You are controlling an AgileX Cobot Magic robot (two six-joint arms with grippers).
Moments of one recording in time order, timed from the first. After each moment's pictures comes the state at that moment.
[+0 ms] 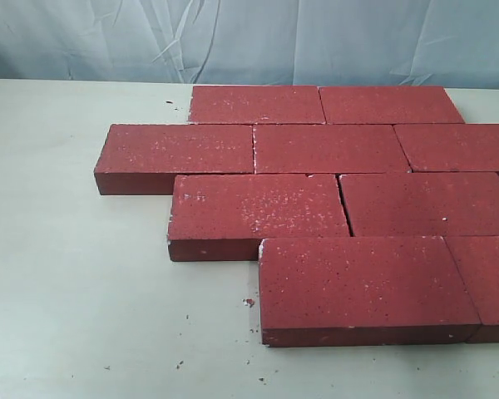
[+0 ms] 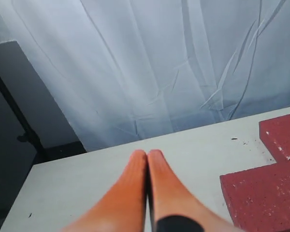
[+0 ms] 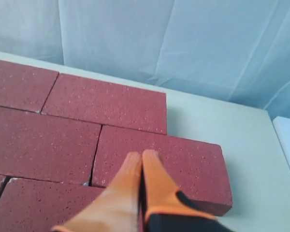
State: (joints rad) left arm -0.04 0.86 -0.68 0.29 0.11 -0.07; right arm 0.02 0.99 -0.78 -0.07 0.33 -0.12
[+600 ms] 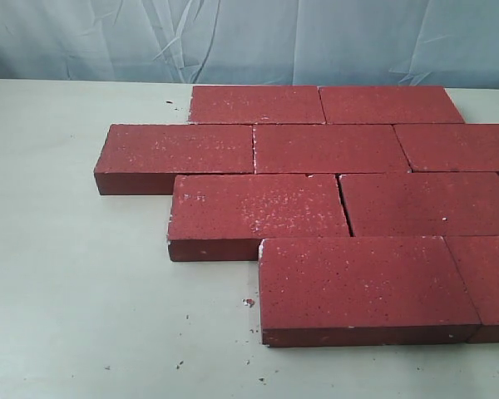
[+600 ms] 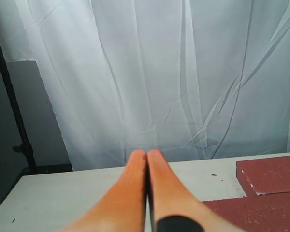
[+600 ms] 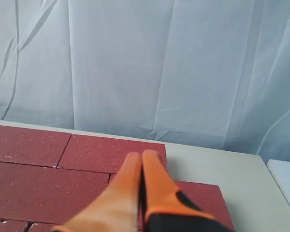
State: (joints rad) left arm -0.04 0.53 -0.53 0.13 0.12 -0.07; right arm 0.02 0.68 -0.62 0.01 0.21 -0.12
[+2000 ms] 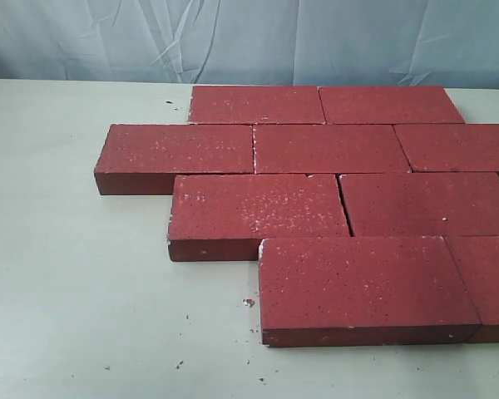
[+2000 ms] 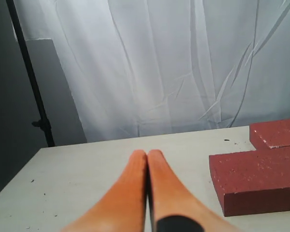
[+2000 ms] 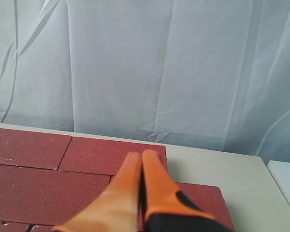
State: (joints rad) left arm 0.00 0.13 -0.17 0.12 0.12 -0.01; right arm 0.02 0.68 -0.62 0.01 0.21 -0.12
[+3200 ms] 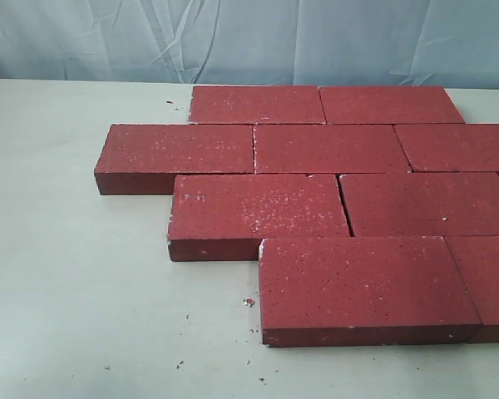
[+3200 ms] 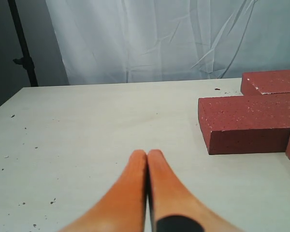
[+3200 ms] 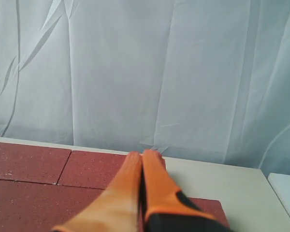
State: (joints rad) left arm 0.01 0.00 0.00 0.03 0.23 -0.01; right arm 0.02 0.68 -0.62 0.02 0.16 -0.12
